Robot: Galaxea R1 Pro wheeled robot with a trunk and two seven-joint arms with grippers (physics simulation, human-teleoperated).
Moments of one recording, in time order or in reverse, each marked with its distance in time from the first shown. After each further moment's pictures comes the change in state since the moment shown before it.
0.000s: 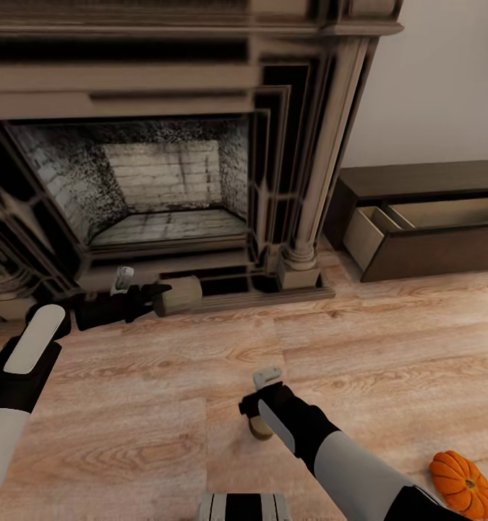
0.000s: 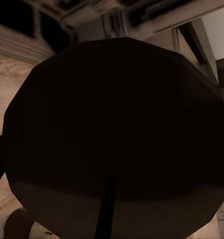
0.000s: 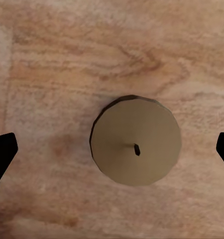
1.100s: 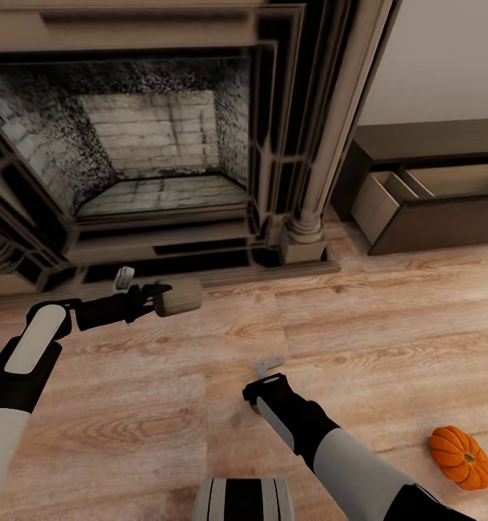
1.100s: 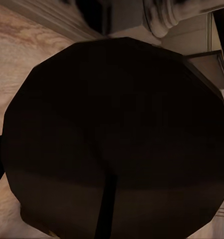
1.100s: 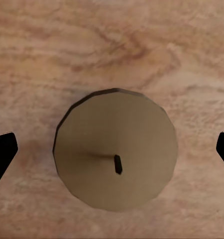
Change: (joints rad) left arm 0.000 -0.002 -0.002 0.000 0.000 -0.002 0.000; right arm -0.008 0.000 0.000 -0.029 0.057 -0.074 -0.098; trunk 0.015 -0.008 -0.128
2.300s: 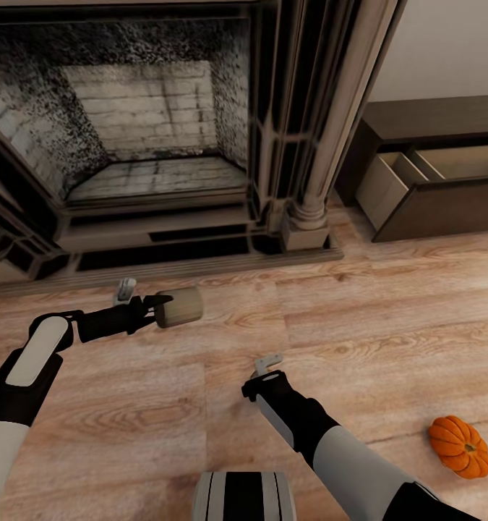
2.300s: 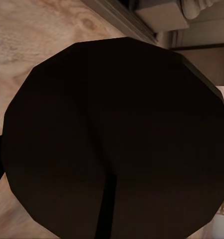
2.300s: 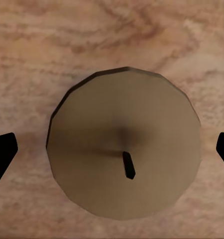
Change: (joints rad) left arm 0.054 -0.004 0.000 0.001 0.001 -0.008 -0.012; right arm -0.008 0.000 0.002 -0.011 0.002 -0.001 0.000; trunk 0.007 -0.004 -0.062
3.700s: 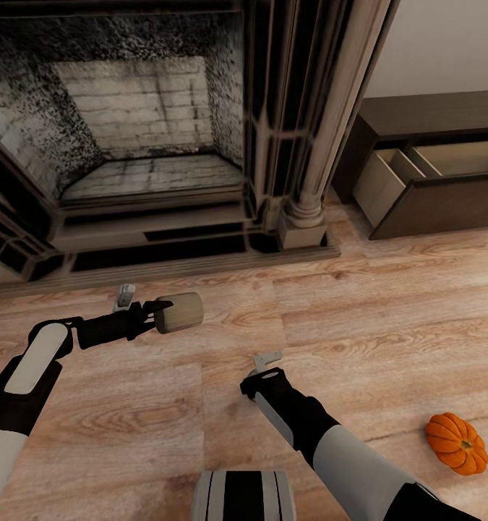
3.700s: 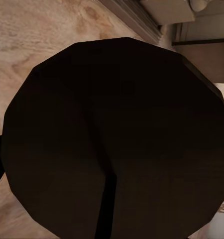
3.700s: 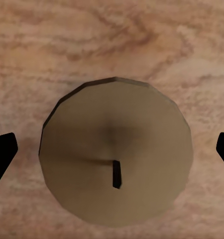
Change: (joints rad) left arm 0.035 -0.002 0.010 -0.010 0.001 -0.001 -0.006; right arm 0.000 -0.001 -0.002 -0.025 -0.003 0.000 0.000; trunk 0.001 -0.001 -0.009
